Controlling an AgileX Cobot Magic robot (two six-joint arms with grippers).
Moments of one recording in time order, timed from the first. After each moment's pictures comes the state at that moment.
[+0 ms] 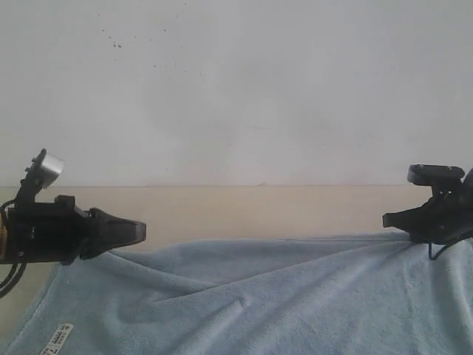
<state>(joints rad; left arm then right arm) -0.03 1.75 -0.80 1.38 -0.91 -1.39 -0.06 2.23 -1.43 0.39 0.21 -0.36</state>
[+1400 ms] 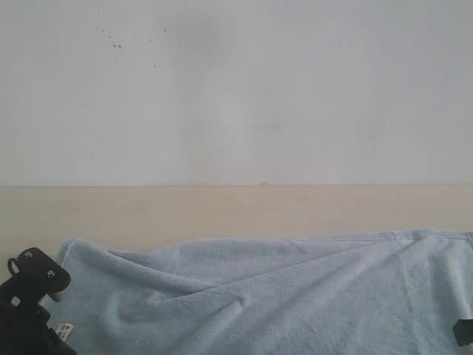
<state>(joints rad) -0.19 1.66 -0.53 1.75 -0.17 -1.33 -0.07 1.57 -0.68 0.07 0.56 -0.07</state>
